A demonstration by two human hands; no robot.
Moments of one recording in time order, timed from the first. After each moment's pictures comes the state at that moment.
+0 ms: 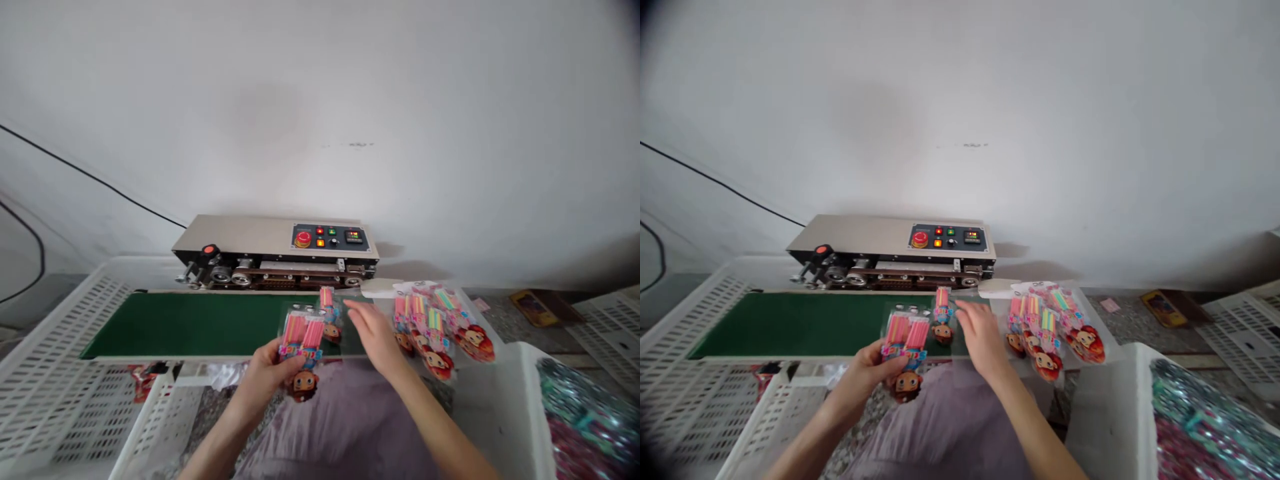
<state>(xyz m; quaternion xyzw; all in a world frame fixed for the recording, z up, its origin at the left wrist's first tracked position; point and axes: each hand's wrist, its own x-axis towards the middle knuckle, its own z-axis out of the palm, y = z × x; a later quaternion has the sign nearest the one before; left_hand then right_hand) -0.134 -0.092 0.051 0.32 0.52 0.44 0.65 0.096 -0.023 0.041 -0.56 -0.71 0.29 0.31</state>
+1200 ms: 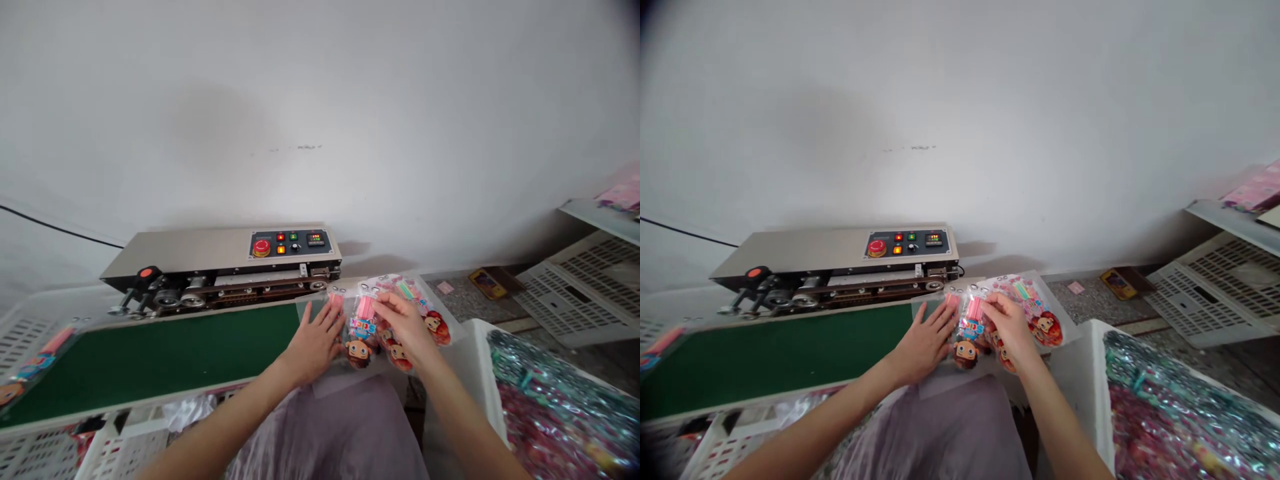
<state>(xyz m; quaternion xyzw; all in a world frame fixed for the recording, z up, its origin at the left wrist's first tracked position) -0.017 -0.004 0.000 0.94 0.34 0.08 0.04 0.197 -0.016 0.070 -0.62 -0.44 0.44 0.47</state>
